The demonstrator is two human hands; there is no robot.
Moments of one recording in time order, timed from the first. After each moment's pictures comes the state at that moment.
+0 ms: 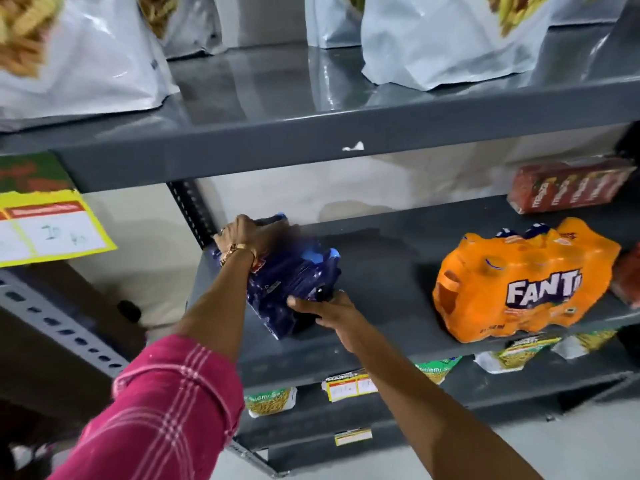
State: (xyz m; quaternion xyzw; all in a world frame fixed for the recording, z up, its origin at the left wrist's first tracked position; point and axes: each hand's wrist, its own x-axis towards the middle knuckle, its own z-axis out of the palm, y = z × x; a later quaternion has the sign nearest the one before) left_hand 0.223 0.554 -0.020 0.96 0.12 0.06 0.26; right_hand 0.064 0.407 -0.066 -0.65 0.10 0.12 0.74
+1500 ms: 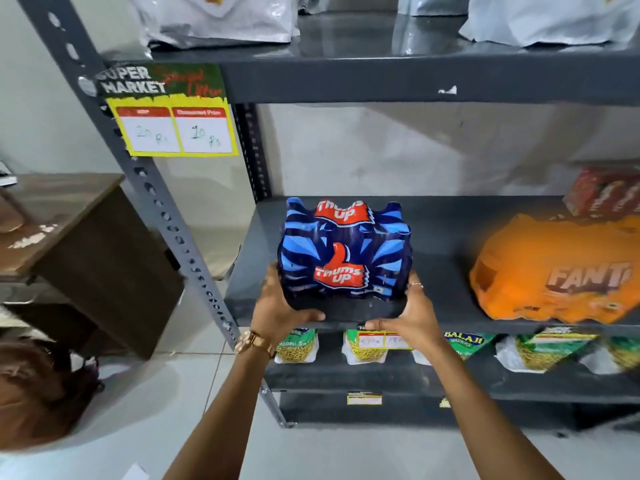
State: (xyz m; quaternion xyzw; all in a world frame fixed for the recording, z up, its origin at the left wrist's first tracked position) left_hand 0.015 0.603 -0.108 0.88 0.03 0.05 0.47; right_hand -0.003 0.362 -0.112 -0.85 0.05 -0.02 0.52
